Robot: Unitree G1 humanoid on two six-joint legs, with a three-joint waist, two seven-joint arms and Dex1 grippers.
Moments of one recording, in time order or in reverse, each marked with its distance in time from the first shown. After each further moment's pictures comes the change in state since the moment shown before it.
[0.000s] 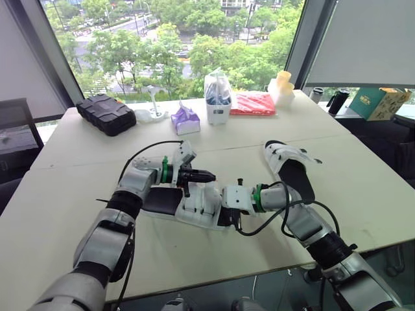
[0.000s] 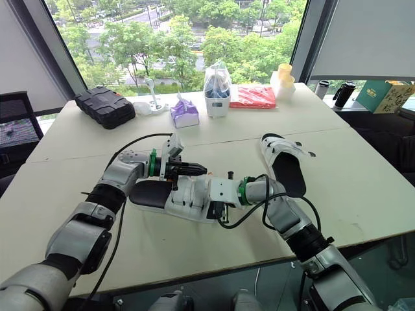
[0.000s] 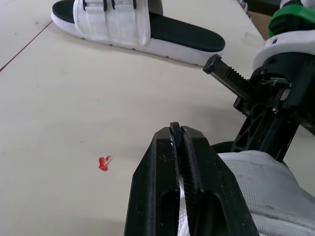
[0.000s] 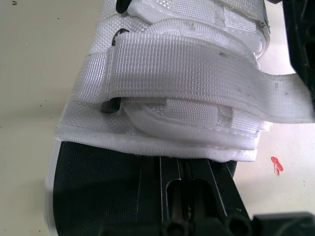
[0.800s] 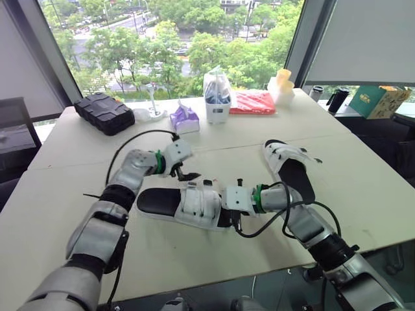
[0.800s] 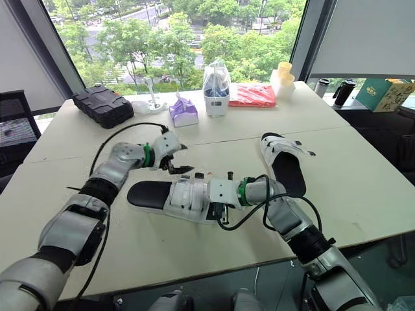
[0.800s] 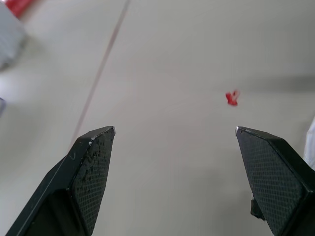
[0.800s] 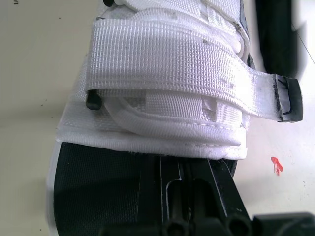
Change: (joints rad) left arm -0.036 0.101 0.018 0.080 0.199 -0.324 0.239; right arm 0.010 -0.023 -0.004 -0.076 0.003 0.048 0.003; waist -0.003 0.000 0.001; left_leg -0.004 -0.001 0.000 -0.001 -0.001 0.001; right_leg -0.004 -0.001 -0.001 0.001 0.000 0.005
